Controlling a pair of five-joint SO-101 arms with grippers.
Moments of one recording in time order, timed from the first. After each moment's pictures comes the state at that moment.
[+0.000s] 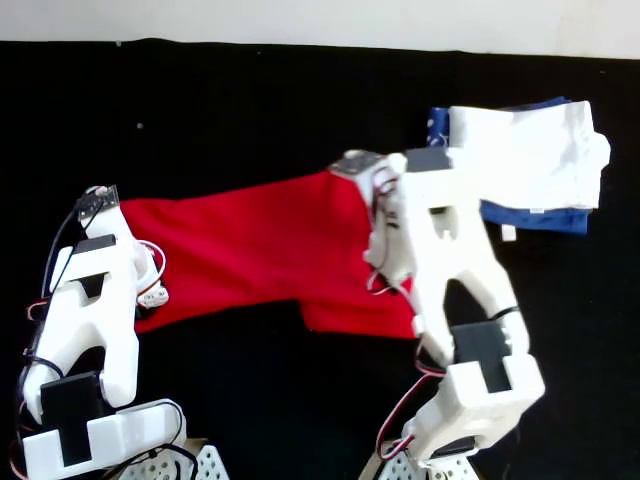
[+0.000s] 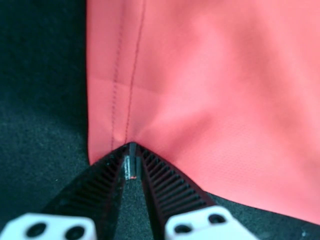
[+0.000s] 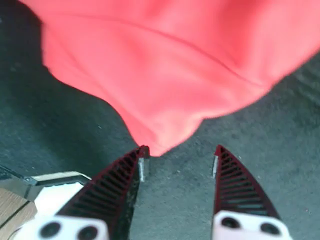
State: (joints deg) left arm -22.8 -7.8 48.8 48.6 -20.5; right arm -18.2 8.5 2.2 95.3 31.5
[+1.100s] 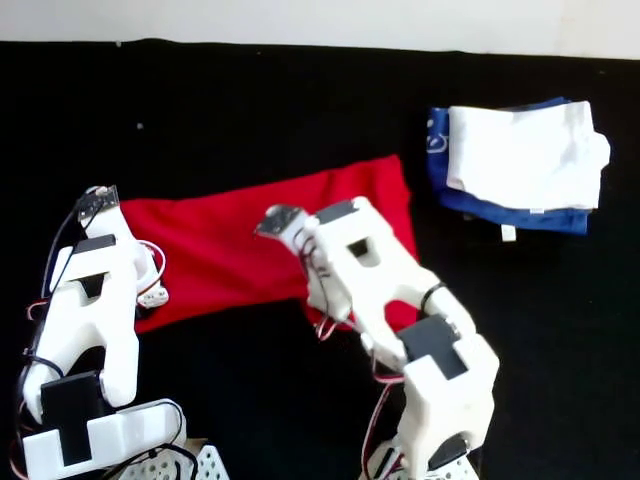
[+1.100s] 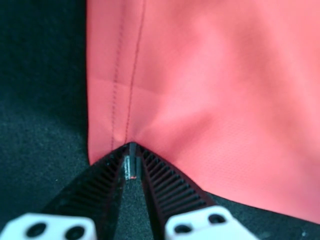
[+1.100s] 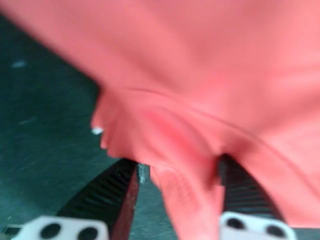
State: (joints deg) left arm -22.8 -7.8 48.8 48.6 -20.5; right arm -30.6 22.6 13.3 72.9 30.5
